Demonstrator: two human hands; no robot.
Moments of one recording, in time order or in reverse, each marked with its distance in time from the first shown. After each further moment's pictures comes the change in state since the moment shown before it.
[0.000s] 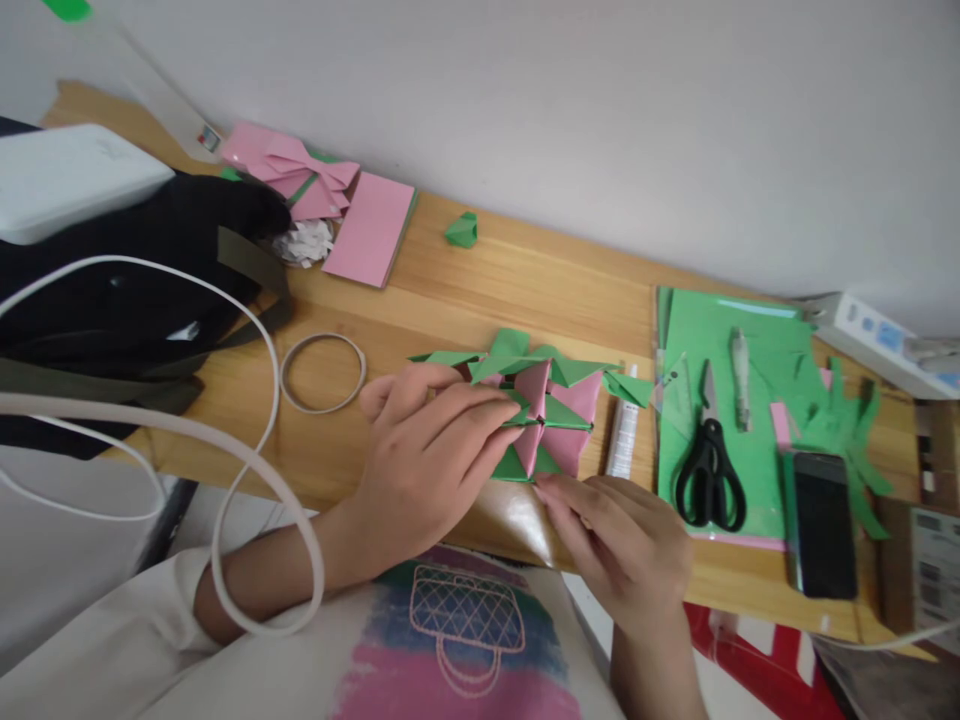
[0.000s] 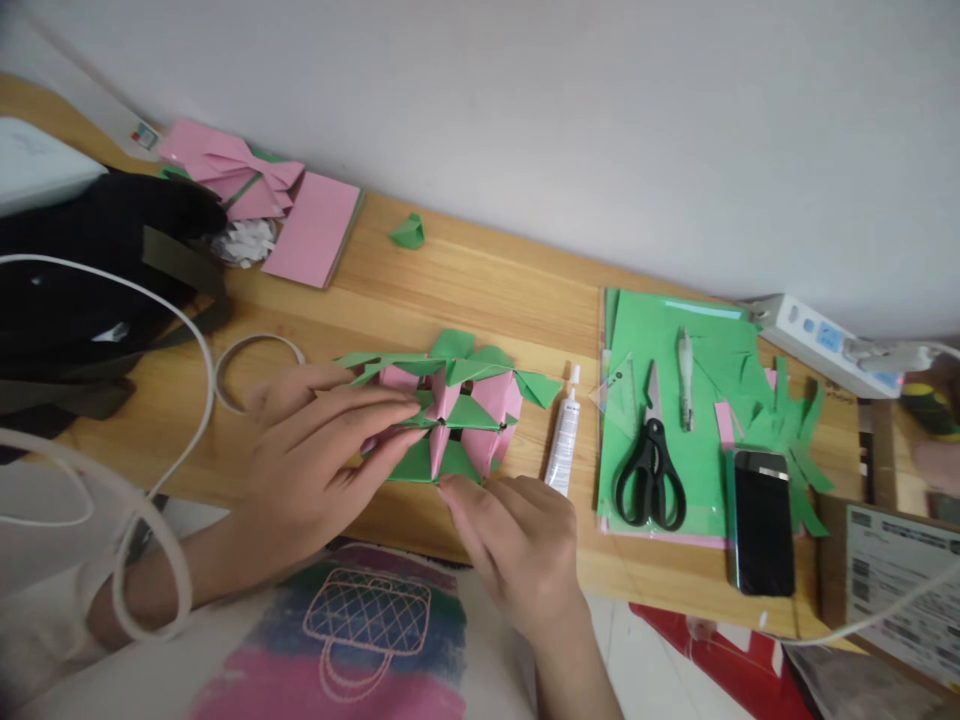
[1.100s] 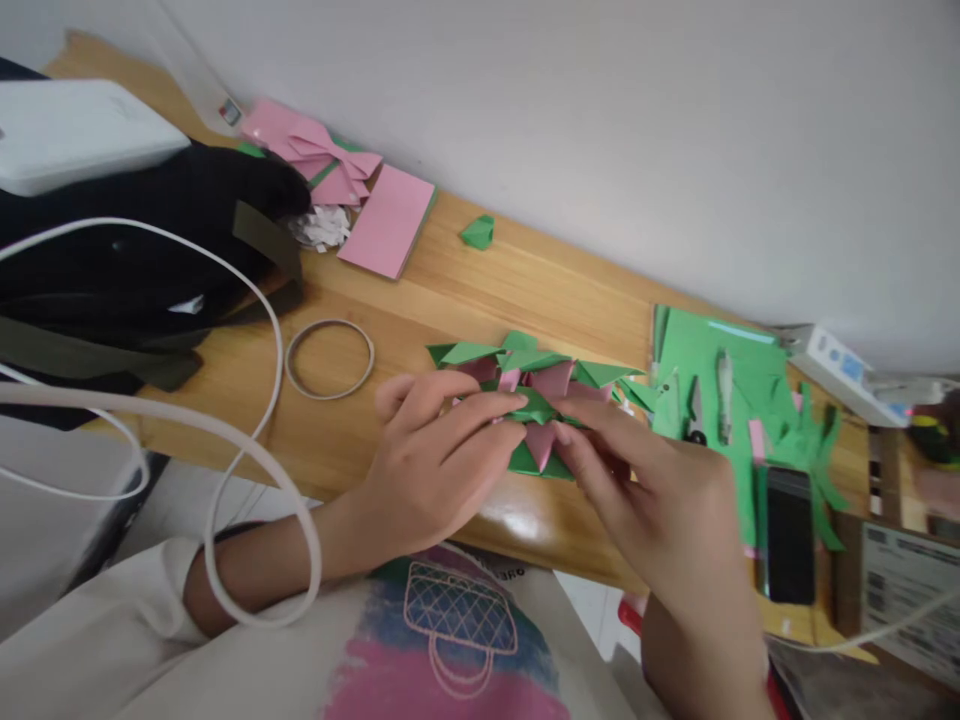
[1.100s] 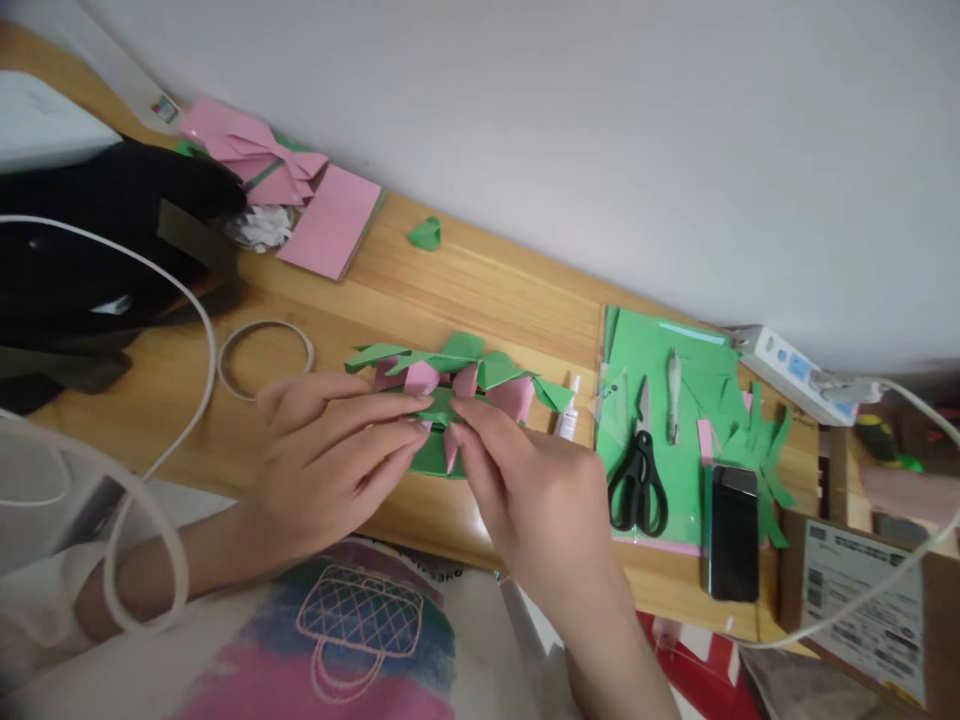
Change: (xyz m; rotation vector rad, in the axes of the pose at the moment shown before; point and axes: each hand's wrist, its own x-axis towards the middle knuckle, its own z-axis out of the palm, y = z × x) left_hand -0.012 -0.002 -0.004 0.047 0.048 0.038; right_hand 0.054 -0.010 -0.024 -0.124 -0.135 0.110
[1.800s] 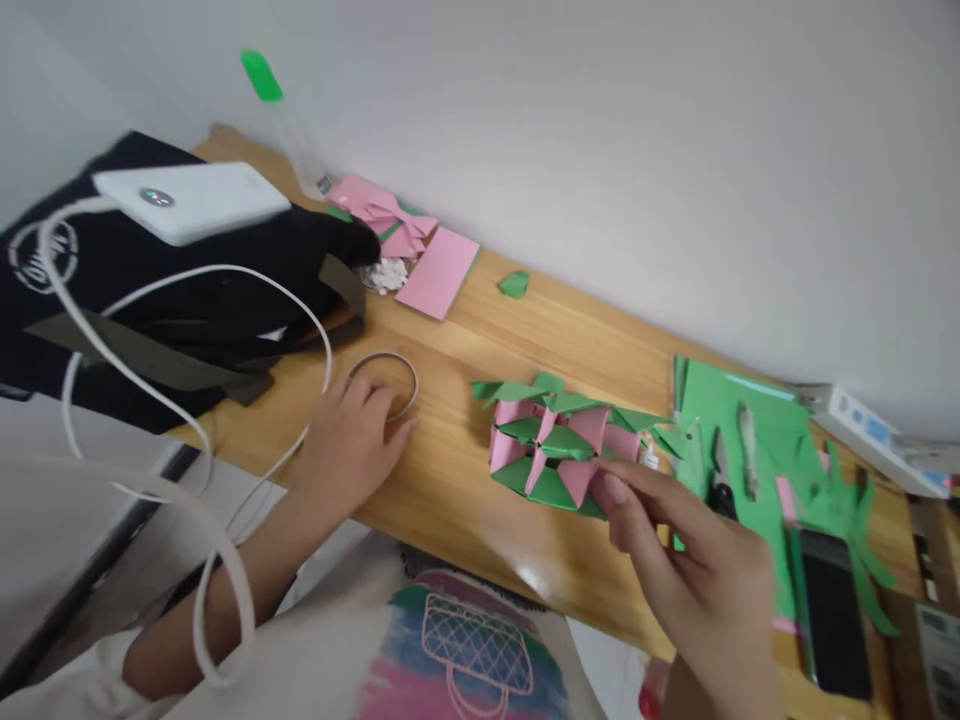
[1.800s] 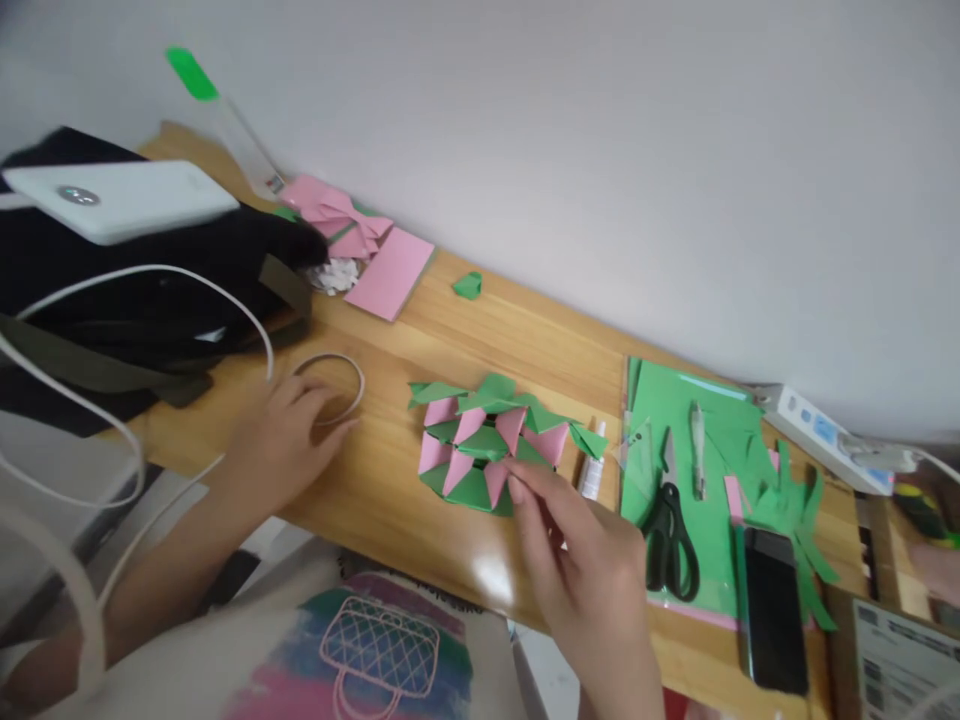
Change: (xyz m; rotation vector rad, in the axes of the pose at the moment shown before) left_hand -0.054 -0.084 -0.022 0.362 -0.343 -0.512; right_hand -0.014 -0.002 0.005 0.097 0.093 0.046
